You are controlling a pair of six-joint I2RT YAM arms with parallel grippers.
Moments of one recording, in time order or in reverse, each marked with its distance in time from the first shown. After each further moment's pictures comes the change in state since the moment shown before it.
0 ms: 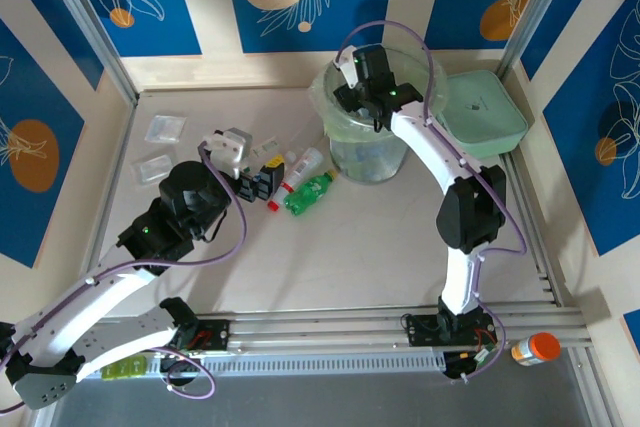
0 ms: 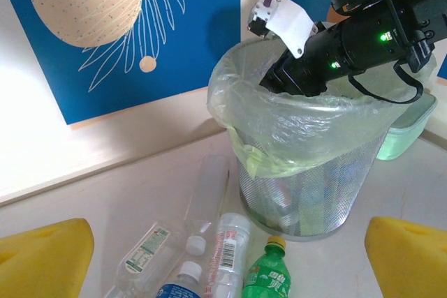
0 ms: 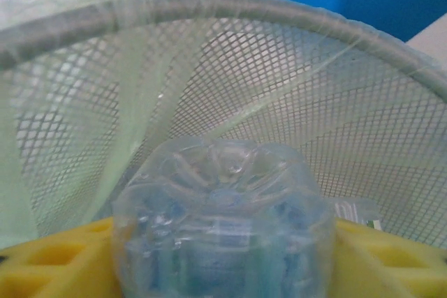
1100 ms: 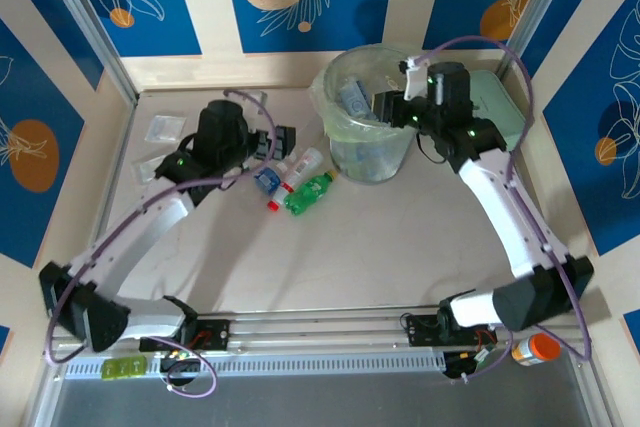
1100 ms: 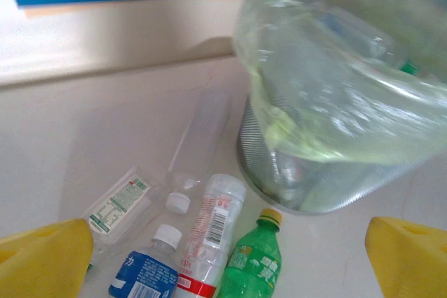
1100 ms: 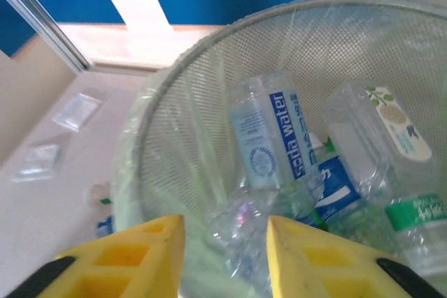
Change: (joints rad) left arm 0.258 0.458 0.327 -0.198 0.272 -0.235; right arm -0.119 -0.592 -0.394 -0.028 -0.402 0.529
